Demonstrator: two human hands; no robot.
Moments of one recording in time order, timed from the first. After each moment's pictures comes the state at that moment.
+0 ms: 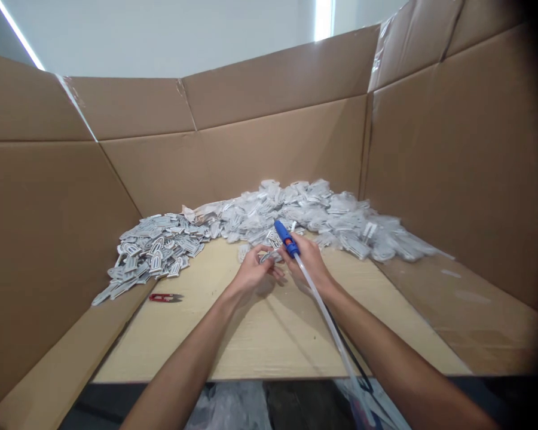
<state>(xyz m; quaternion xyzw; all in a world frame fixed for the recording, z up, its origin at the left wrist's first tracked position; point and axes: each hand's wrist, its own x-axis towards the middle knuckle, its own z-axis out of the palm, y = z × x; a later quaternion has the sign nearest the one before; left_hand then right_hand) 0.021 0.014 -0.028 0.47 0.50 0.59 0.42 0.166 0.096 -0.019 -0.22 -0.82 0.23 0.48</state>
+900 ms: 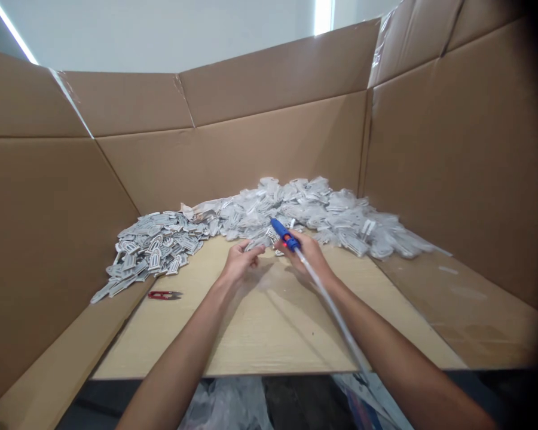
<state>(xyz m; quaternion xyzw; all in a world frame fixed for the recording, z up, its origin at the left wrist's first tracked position) -0.006 0.016 -0.024 0.40 0.55 0.65 0.33 0.170 0.099 -0.015 -0.24 -0.79 0.33 0.46</state>
